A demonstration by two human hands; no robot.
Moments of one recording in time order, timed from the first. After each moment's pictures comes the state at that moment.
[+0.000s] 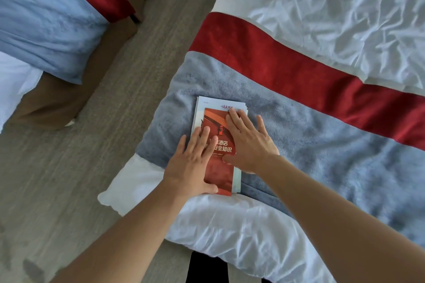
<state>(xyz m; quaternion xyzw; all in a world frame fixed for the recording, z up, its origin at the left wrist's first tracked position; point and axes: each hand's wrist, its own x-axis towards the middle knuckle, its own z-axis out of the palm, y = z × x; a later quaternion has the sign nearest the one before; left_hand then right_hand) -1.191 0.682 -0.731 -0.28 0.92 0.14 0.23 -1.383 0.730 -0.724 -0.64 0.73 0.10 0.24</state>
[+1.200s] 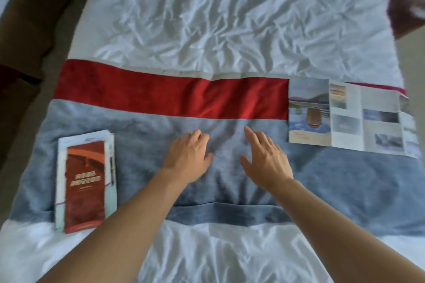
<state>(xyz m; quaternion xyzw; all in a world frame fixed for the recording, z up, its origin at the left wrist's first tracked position) -1.481 0.824 -0.661 -0.22 0.95 0.18 0.12 -1.609 0.995 -0.651 -0.39 0.90 -0.05 0.17</state>
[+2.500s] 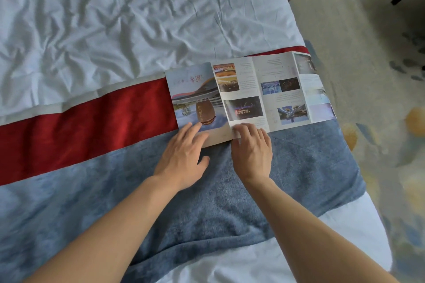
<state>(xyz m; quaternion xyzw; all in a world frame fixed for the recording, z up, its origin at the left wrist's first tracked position) -1.711 0.993 -0.713 -0.03 0.96 0.25 0.13 -1.776 1.164 -0.715 -0.14 0.98 -0.14 -0.01</state>
